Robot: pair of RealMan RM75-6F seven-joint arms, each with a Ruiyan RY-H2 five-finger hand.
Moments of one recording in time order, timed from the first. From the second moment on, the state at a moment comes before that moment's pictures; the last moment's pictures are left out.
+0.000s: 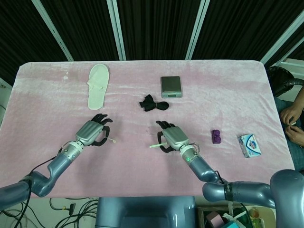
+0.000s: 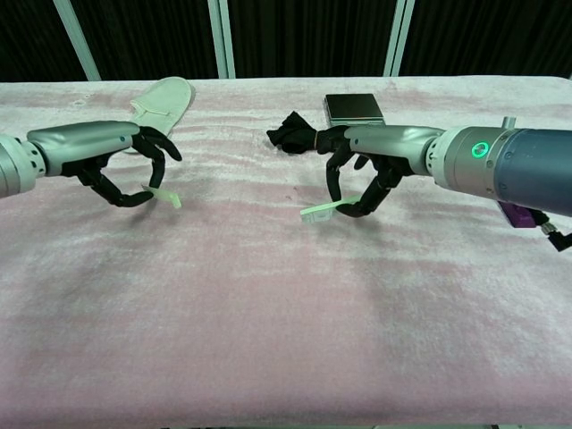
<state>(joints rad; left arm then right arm) -0.75 -1.56 -0.04 -1.15 1.43 0.86 -0.17 0.97 -1.56 0.12 -1.53 -0.79 0.84 -0.27</state>
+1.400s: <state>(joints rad) -0.34 -1.10 0.01 -1.62 1.50 1.49 0.12 0.59 -1.14 0.03 -1.74 -1.13 1.23 -0.13</state>
